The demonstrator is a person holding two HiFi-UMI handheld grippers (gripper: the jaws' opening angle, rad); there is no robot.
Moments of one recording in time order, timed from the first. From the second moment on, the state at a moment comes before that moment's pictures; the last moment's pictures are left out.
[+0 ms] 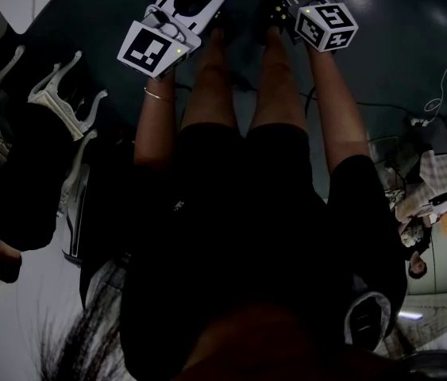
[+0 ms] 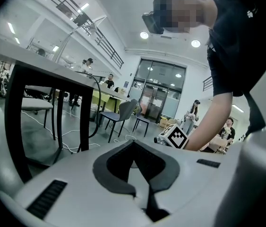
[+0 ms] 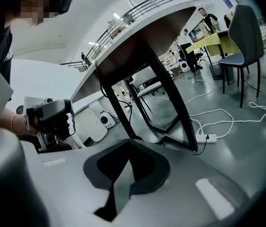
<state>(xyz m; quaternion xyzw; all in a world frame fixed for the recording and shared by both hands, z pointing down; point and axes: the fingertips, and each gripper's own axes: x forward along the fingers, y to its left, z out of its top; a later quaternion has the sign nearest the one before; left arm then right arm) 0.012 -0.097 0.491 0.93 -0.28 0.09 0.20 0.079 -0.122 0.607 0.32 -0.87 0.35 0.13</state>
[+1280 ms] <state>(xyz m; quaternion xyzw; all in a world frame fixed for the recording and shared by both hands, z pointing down) 0.012 -0.113 0.439 0.93 -0.32 0.07 0.17 0.049 -0.147 0.449 0.30 -0.92 0.25 0.03</state>
